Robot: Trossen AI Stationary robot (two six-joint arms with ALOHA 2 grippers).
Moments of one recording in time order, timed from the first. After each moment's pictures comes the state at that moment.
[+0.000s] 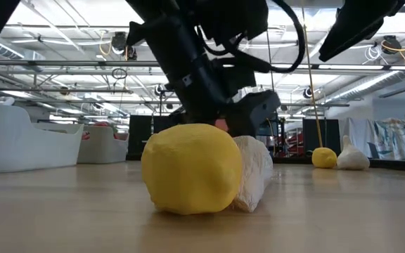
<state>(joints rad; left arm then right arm) -0.25 2.16 1.46 -0.38 -0.51 -0.68 0.56 1.38 1.08 -0.89 0.63 0.85</state>
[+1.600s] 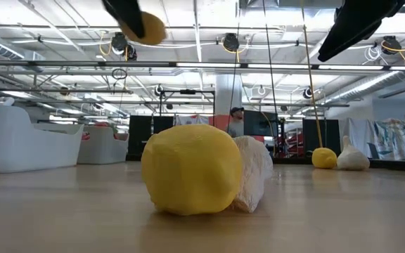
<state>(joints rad) -0.29 1.52 1.48 -1.23 -0.56 -0.51 0.56 1.38 1.08 -0.89 0.62 0.82</state>
